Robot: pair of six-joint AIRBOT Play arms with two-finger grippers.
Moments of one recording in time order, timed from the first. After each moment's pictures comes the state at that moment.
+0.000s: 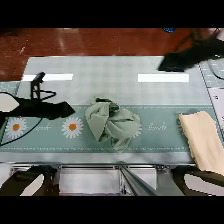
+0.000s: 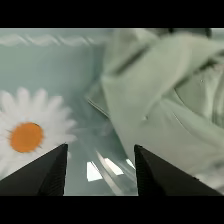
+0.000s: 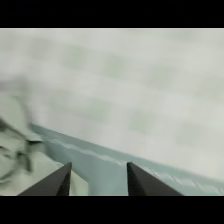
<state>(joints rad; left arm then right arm) -0.11 -0.91 0.72 1.03 -1.13 -1.53 -0.05 -1.31 1.47 -1.15 1.34 1.45</state>
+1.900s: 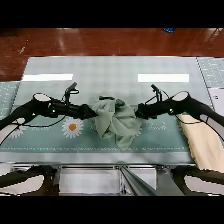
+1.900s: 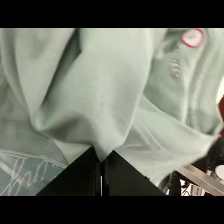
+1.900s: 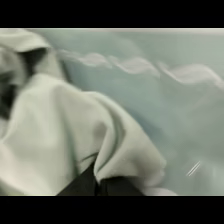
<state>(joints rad) -0.13 -1.38 0.72 0.39 -1.10 -0.93 0.14 -1.43 0.80 -0.60 1.00 1.19</state>
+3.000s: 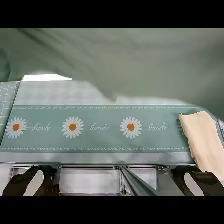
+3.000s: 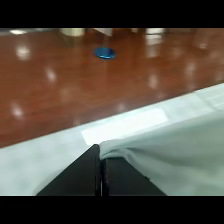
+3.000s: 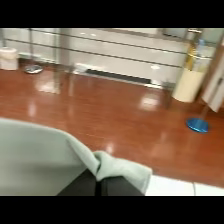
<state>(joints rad) 0.24 -0.76 1.76 0.87 -1.34 -1.28 -0.07 -0.70 1.99 -1.38 1.45 1.46</state>
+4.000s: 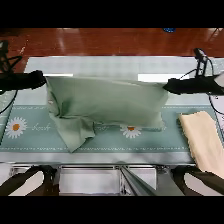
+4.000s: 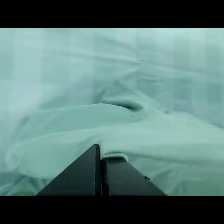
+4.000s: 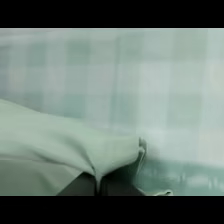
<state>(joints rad) 0.17 -1.14 1.01 0.99 -0.87 -1.32 -0.07 -1.22 1.03 -1.02 0.92 1.37</state>
